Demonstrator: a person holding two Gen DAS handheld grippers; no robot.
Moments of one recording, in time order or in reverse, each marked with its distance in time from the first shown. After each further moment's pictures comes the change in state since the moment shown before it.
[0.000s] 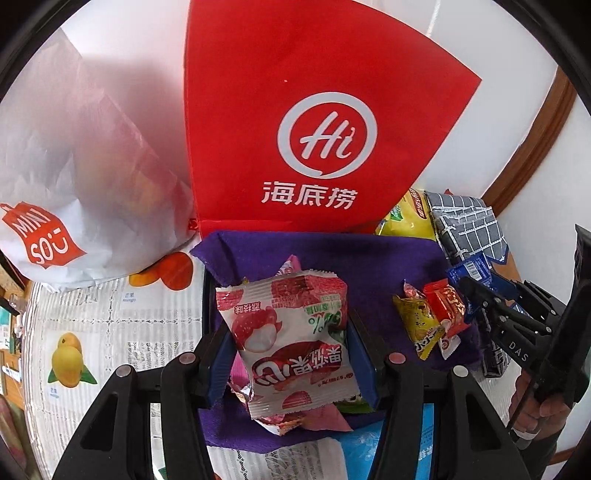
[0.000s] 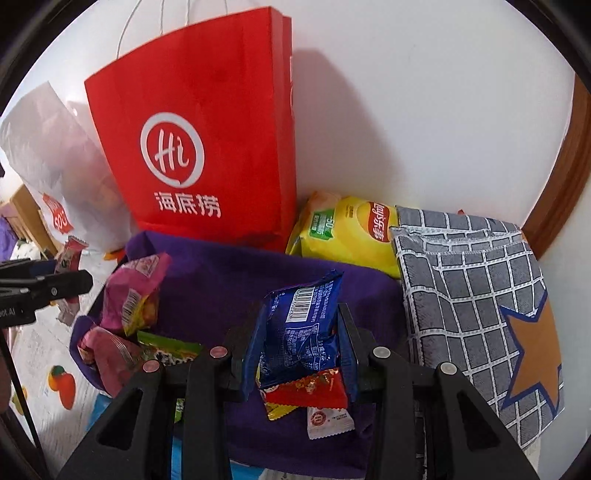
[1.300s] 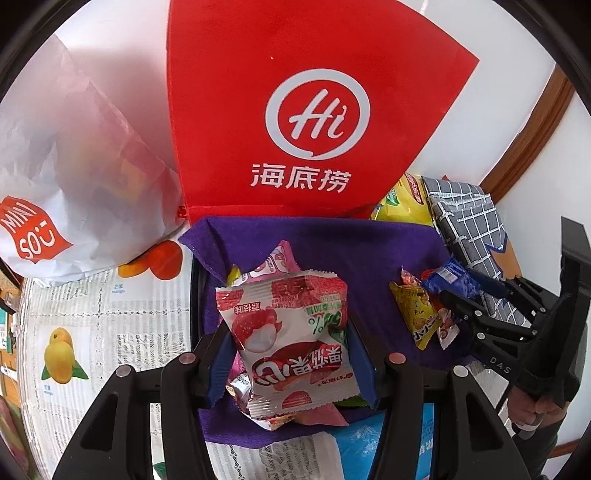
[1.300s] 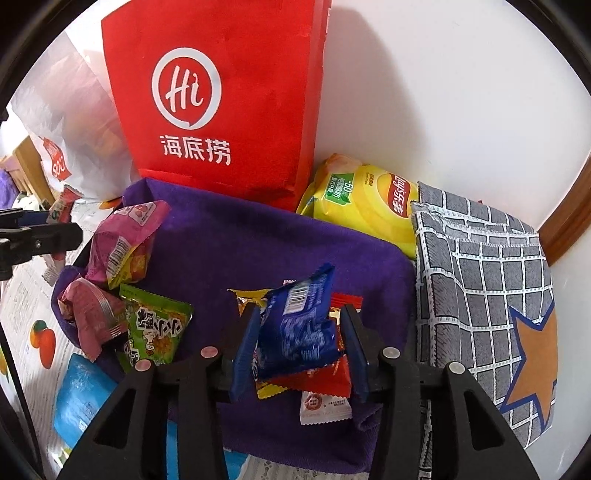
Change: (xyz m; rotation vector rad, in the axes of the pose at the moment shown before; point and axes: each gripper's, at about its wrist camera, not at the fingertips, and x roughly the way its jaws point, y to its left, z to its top) left arm 0.011 -0.008 -0.004 0.021 0.050 -0.015; right arm 0.020 0.011 -0.009 -0.111 0.114 0.006
